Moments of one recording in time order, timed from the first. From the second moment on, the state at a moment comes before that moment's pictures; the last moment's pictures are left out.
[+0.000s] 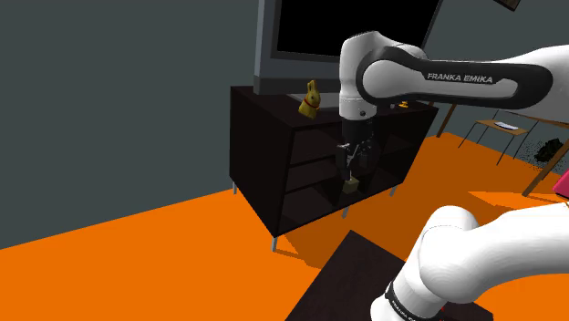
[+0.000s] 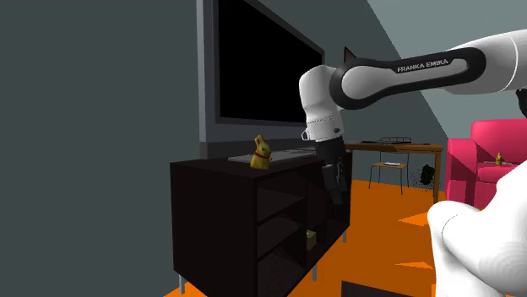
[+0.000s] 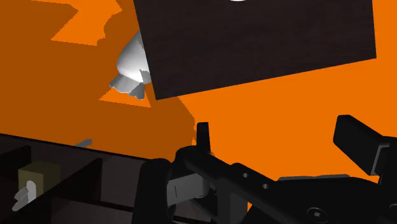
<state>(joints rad) 0.01 -0.74 -0.06 -2.43 -0.12 1.45 0.13</state>
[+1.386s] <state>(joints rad) -0.05 -0.34 -0.24 -2.03 -0.21 1.83 -0.03</state>
